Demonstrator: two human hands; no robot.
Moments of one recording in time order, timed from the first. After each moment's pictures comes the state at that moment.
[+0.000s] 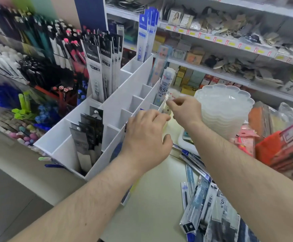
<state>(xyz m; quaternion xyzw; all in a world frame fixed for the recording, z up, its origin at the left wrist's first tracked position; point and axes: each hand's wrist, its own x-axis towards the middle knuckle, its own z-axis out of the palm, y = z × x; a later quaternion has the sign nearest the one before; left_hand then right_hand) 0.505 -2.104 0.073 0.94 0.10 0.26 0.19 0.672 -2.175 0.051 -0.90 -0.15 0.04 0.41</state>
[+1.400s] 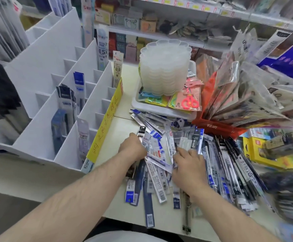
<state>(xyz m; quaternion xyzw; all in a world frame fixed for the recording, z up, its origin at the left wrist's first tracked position) 0.513 -2.226 -0.074 0.88 0.28 -0.25 0.29 0.484 -2.424 -0.082 -0.98 -0.16 0.07 0.00</state>
